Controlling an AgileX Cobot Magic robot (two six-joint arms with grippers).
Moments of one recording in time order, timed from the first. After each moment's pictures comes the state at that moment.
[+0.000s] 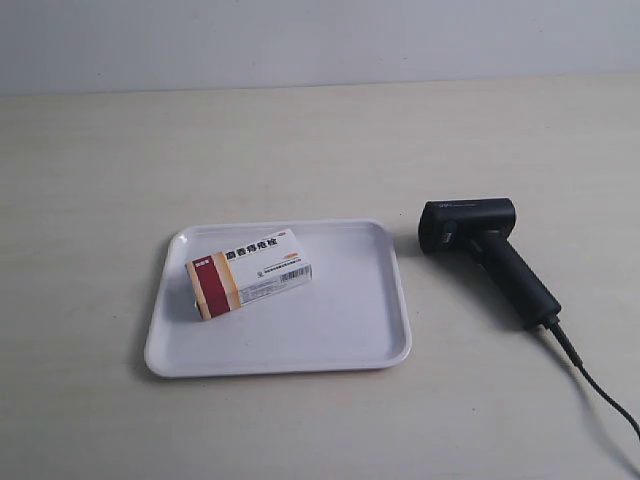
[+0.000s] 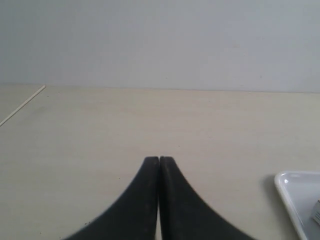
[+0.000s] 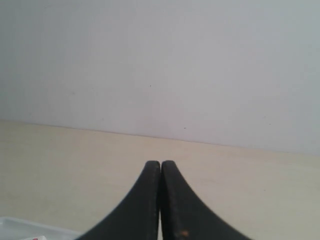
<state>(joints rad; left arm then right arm) 0.02 0.01 0.00 0.09 0.24 -0.08 0.41 0.66 -0.54 0.10 0.15 -0.04</state>
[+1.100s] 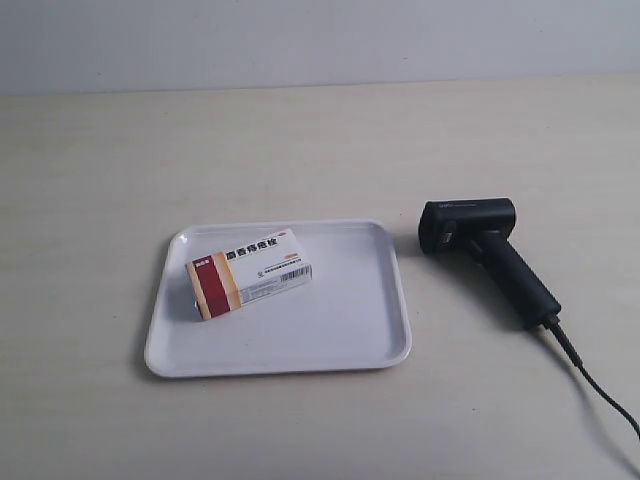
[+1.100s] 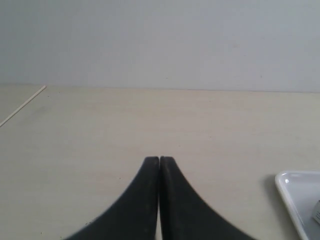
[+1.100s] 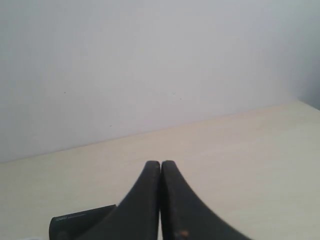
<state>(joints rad) 0.02 0.01 0.00 0.09 0.24 -0.08 0.10 0.08 -0.01 0.07 0.07 0.13</state>
